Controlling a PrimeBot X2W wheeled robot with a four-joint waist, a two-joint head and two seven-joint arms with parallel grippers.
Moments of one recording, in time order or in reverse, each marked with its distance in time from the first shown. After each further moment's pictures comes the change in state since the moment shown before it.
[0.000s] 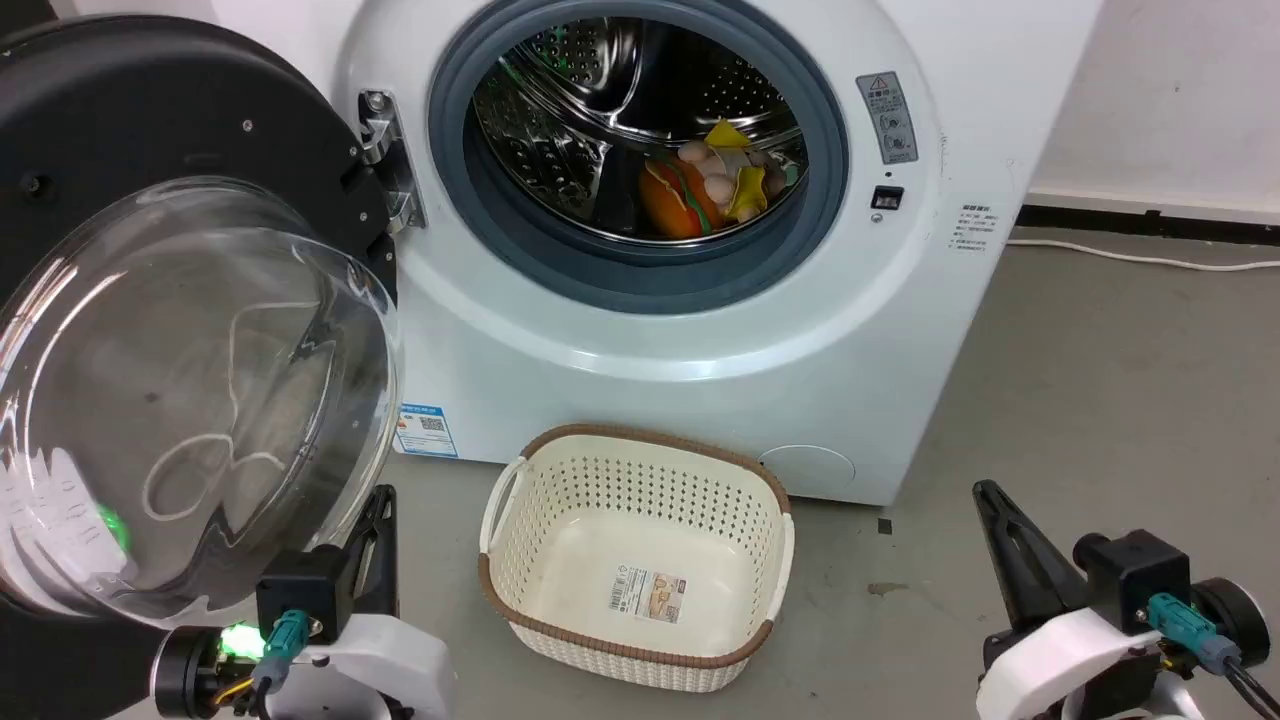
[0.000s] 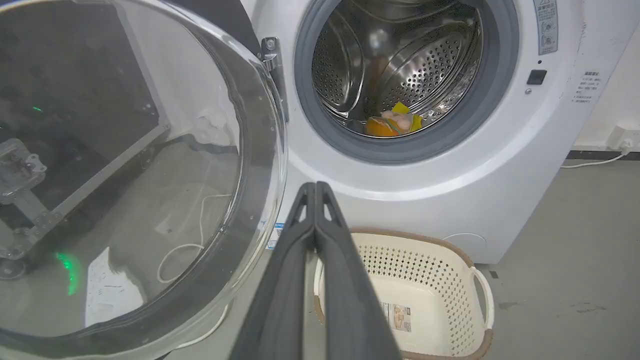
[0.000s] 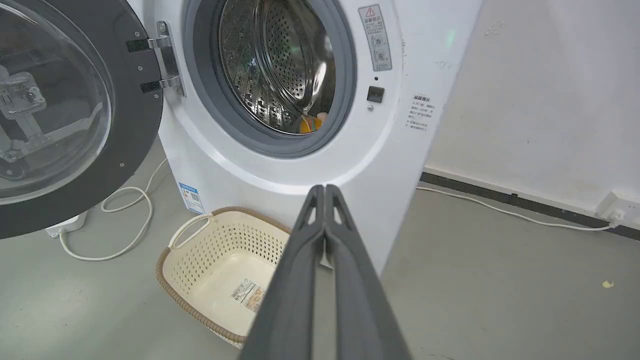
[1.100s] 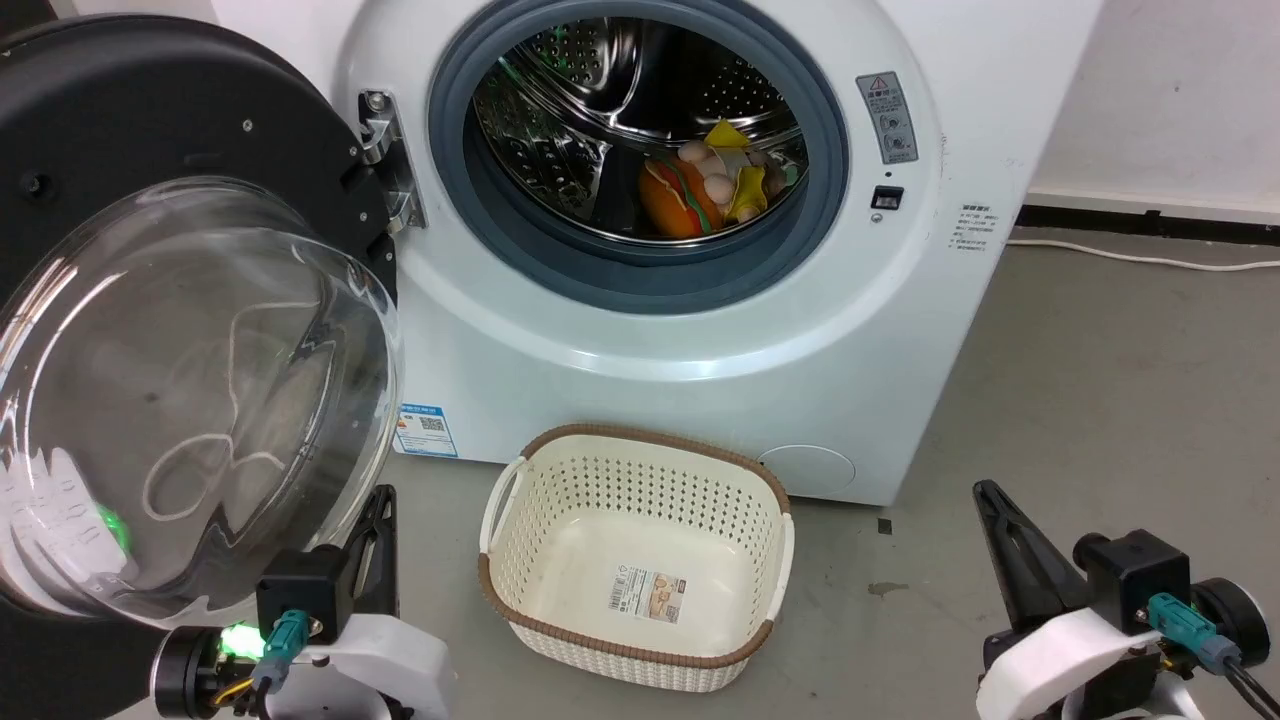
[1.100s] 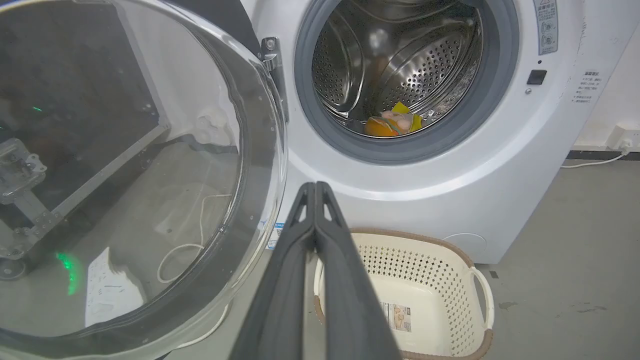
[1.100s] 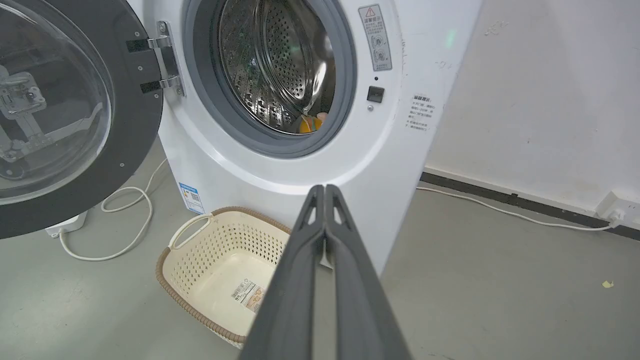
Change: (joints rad) left arm 0.000 0.000 0.000 0.000 0.000 0.000 0.000; right arm 0.000 0.000 0.000 0.000 0.000 0.000 0.000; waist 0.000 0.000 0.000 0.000
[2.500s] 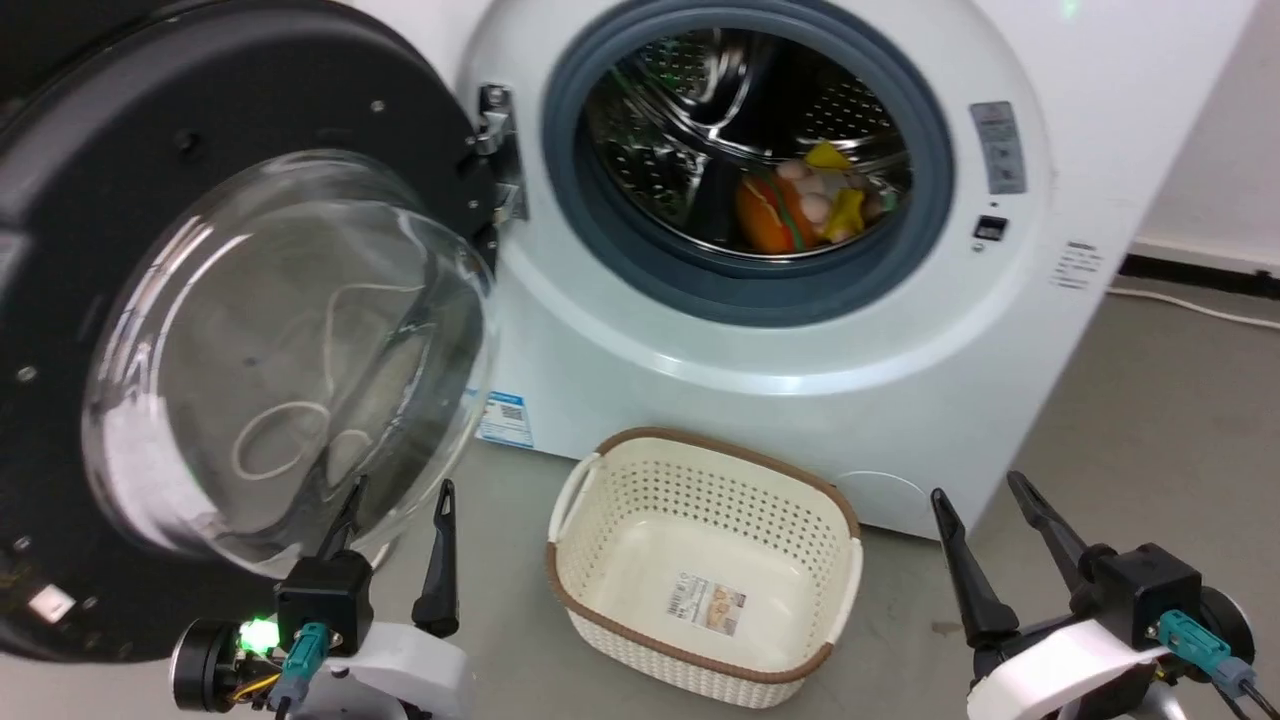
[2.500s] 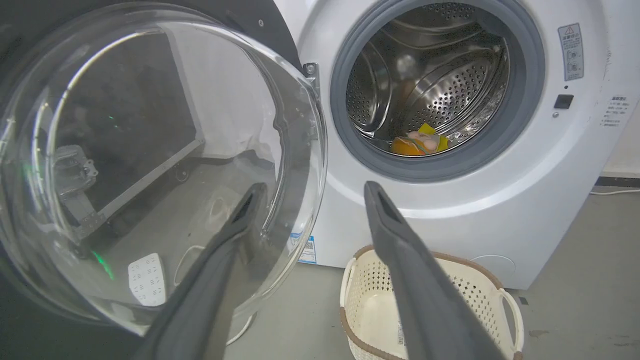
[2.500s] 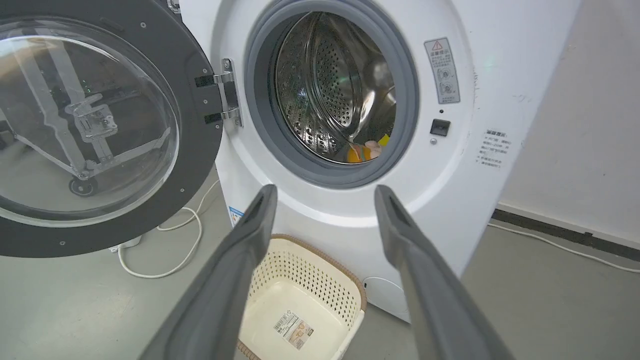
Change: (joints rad) left arm -0.001 0.012 -0.048 0.005 -0.001 0.013 -0.073; right arm 0.009 0.000 0.022 0.010 0.068 0.000 -0.072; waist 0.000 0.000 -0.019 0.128
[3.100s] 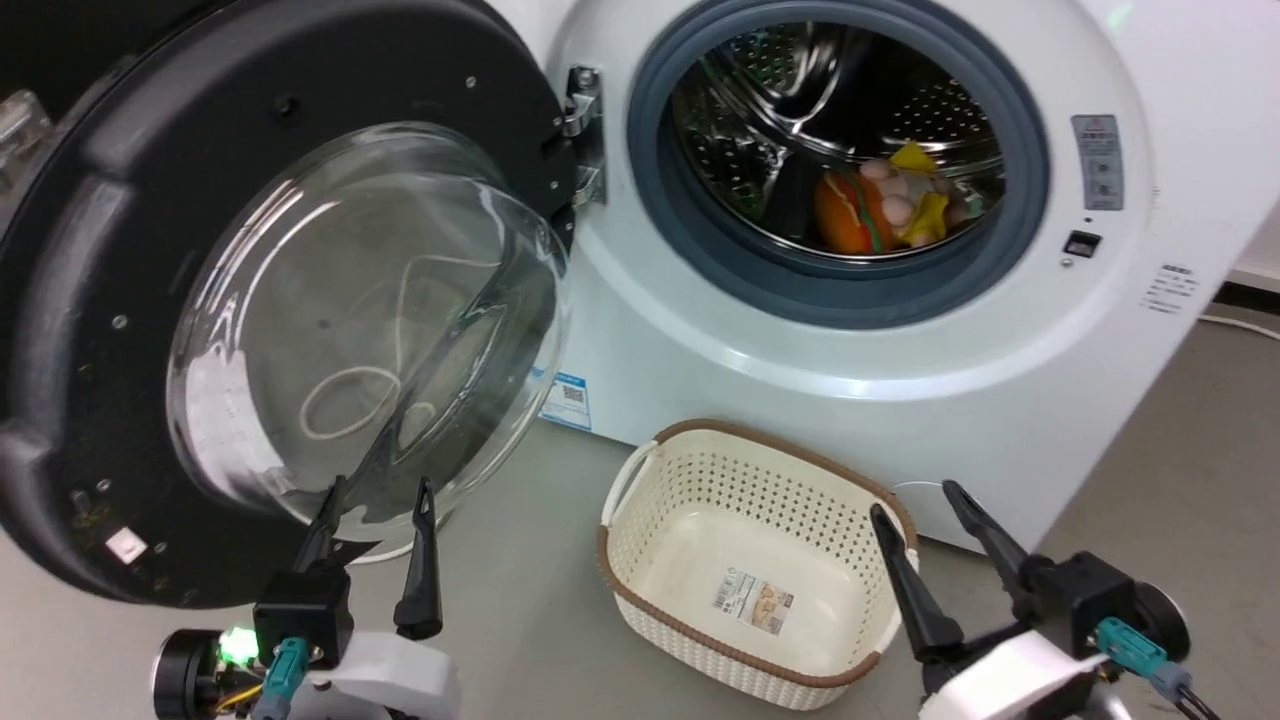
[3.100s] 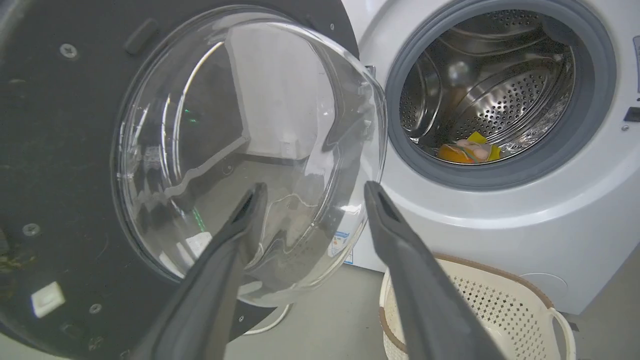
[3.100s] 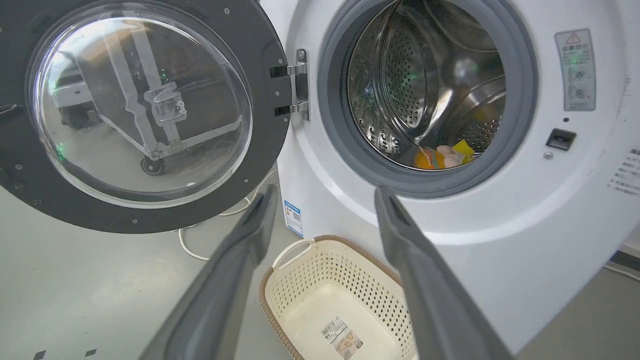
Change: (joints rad) left arm 0.015 0.009 0.011 -0.019 -0.007 0.032 -0.035; right arm -0.012 0.000 0.090 0.044 0.002 0.000 -0.036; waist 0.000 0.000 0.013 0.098
